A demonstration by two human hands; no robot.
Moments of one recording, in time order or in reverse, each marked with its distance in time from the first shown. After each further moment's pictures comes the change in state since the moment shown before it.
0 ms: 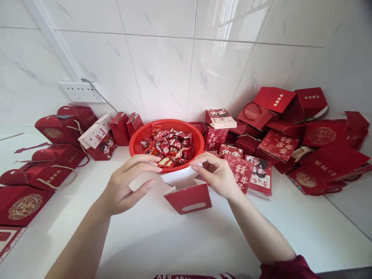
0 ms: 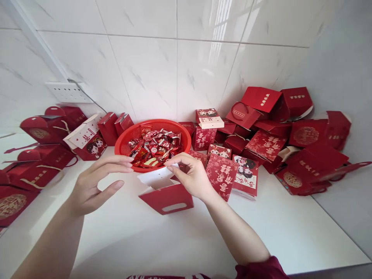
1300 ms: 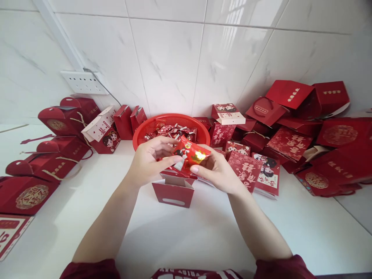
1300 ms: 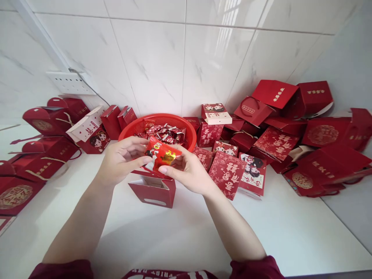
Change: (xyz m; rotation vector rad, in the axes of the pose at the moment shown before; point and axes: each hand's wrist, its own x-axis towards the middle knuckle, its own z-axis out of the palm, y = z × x) left_hand 0.039 -0.007 0.039 -0.619 0.108 -0.565; right_hand 0.011 -0.005 0.015 0.161 -0.221 0.154
